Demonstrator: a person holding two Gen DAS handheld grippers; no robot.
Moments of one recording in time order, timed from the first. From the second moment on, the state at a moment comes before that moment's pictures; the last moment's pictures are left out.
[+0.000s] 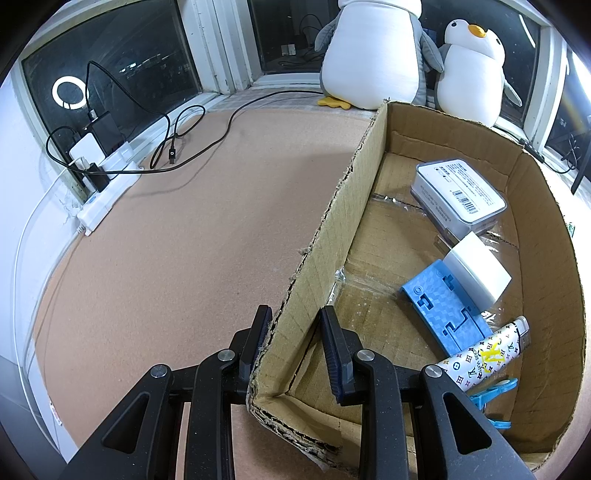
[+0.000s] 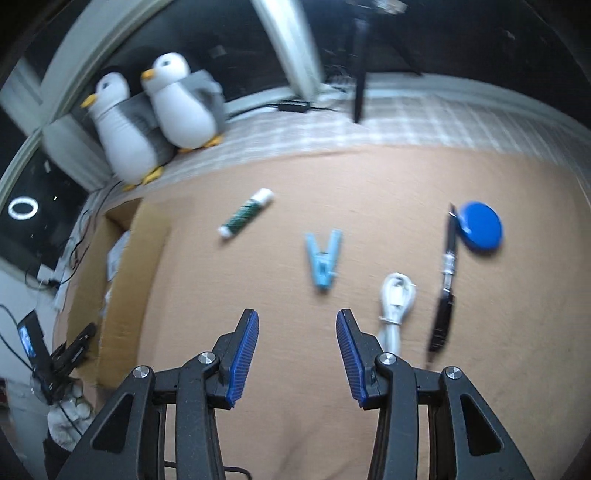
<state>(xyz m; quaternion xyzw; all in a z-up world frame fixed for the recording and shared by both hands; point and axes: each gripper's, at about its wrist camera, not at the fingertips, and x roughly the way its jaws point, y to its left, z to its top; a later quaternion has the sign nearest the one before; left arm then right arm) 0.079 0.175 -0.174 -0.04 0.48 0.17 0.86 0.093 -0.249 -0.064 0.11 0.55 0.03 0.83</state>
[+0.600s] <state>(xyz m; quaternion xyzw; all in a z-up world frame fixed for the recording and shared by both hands) 0.079 0.175 -0.174 -0.04 0.48 0.17 0.86 0.103 -0.292 -0.103 0.12 0.59 -0.02 0.80</state>
